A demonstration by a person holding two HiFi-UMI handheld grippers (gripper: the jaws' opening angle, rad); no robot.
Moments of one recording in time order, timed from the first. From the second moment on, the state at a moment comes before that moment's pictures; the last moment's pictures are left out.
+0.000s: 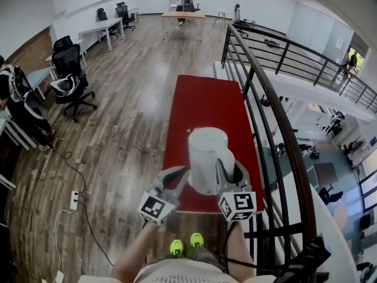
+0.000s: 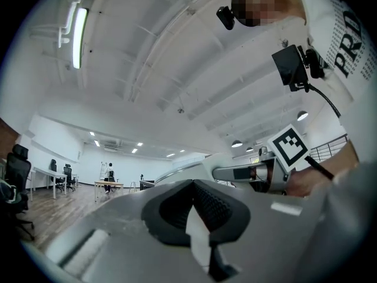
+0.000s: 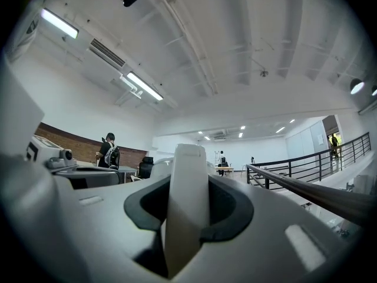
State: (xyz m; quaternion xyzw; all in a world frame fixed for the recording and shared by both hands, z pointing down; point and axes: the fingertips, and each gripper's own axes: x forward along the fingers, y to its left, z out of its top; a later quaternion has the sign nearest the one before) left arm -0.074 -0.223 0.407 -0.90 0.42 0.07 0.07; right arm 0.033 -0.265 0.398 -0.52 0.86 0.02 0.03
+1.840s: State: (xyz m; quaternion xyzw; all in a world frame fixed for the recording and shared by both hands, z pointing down) left arm -0.097 -0.322 0.488 -0.86 0.51 0.01 0.00; right arm -0.003 -0.371 0.519 -0.41 0.91 -0.04 0.00
